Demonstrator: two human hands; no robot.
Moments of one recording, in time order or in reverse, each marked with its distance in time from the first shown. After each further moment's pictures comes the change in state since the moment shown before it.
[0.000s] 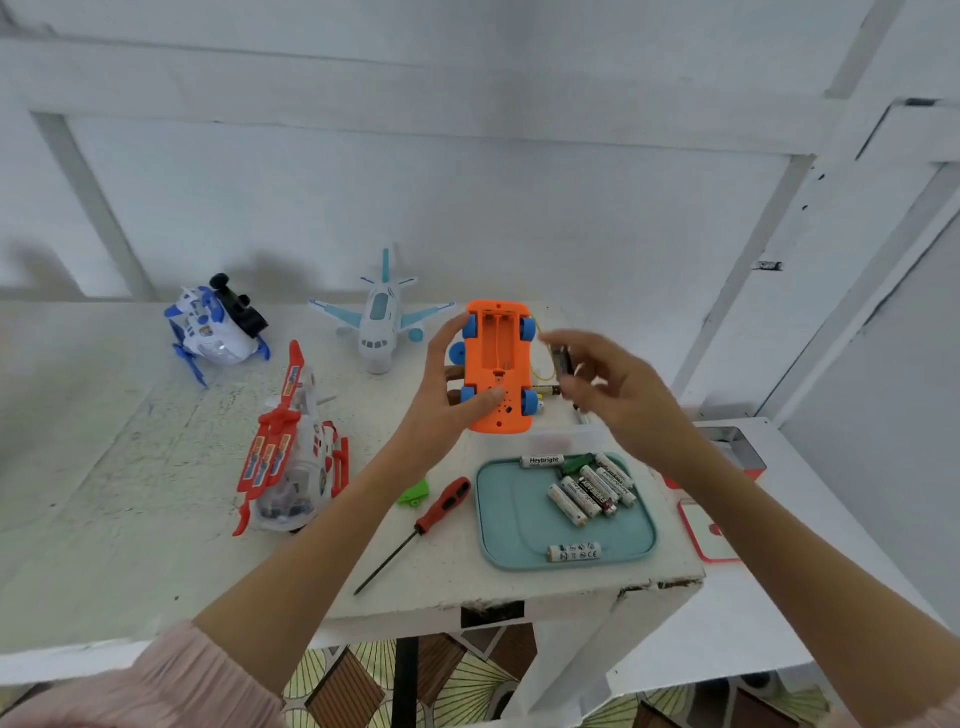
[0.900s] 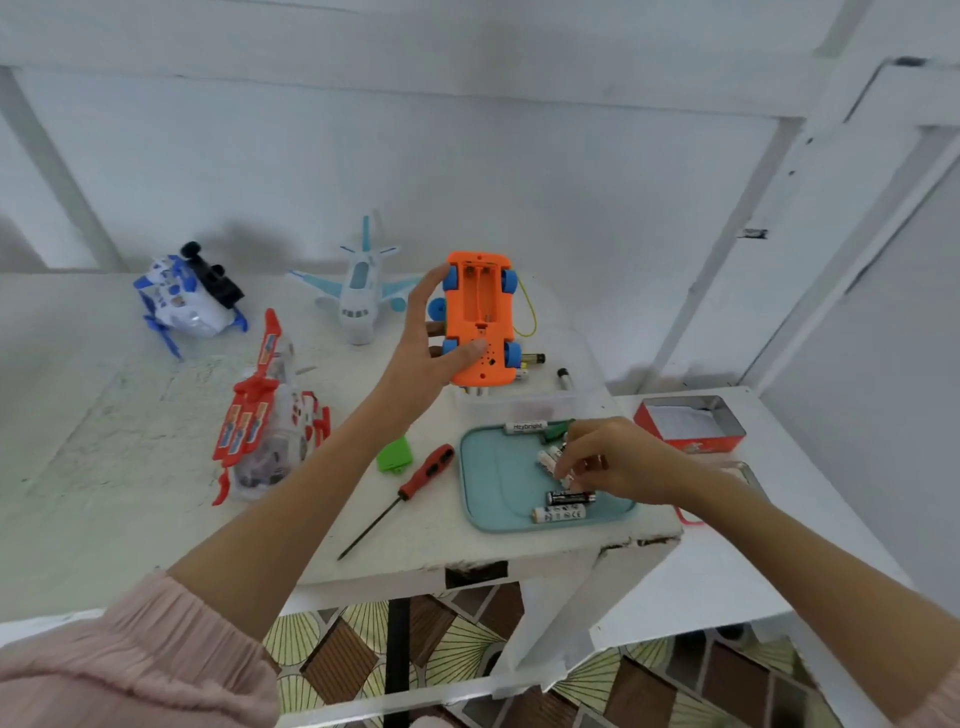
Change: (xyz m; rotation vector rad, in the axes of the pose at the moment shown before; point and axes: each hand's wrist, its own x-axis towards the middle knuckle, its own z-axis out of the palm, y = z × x) left_hand 0.007 0.004 -0.004 0.072 0.018 0.033; right_hand -0.044 0.054 -0.004 -0.587 -0.569 0.082
